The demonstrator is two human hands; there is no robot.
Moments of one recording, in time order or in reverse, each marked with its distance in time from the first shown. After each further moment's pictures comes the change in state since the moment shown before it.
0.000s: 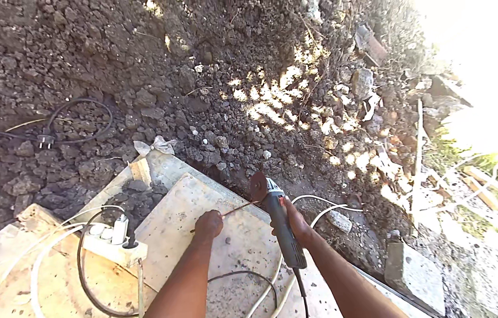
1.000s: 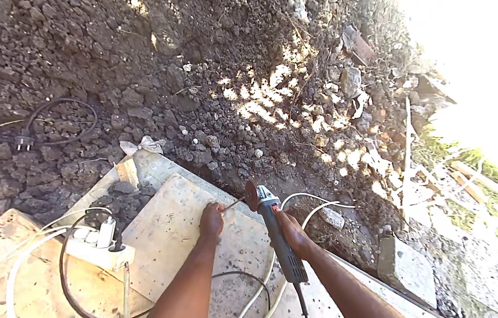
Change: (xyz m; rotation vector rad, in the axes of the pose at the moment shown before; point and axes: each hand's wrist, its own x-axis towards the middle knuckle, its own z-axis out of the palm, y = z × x) left_hand 0.014 0.030 0.033 -0.286 0.315 0.115; right_hand -0.026 0.023 -0.010 -0.159 0.076 -0.046
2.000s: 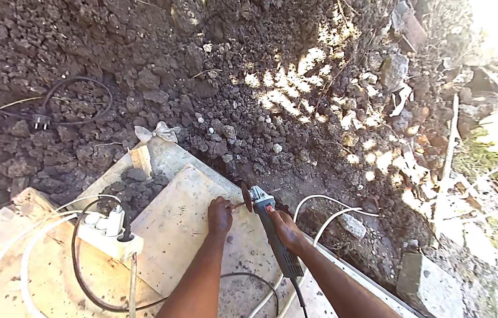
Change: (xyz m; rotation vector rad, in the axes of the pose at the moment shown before) left_hand 0.016 -0.024 0.009 -0.039 0.130 0.073; right_hand 0.071 0.017 0.037 -0.393 -0.040 -0.027
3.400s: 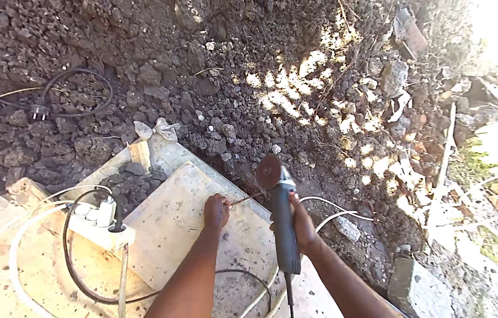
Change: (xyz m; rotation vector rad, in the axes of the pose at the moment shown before) left_hand 0.009 0.001 -0.001 0.002 -0.056 -0.050; right_hand -0.044 -0.038 -0.034 0.683 -0.105 -0.121
